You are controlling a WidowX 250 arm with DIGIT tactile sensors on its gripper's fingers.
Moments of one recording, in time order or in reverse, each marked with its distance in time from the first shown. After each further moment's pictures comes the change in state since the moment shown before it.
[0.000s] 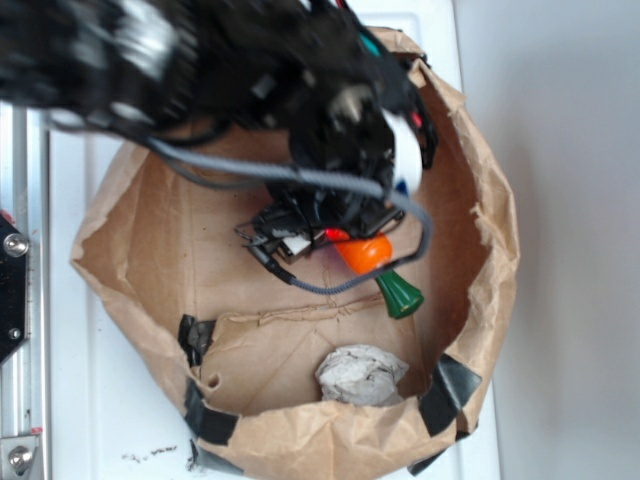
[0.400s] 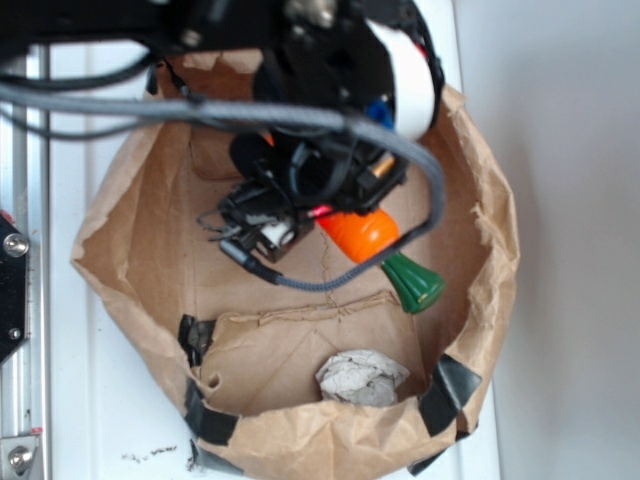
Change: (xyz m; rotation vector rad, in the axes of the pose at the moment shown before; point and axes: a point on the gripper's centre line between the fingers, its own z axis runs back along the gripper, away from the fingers) arm 0.016 -0.006 0.066 0.004 -0.001 0.118
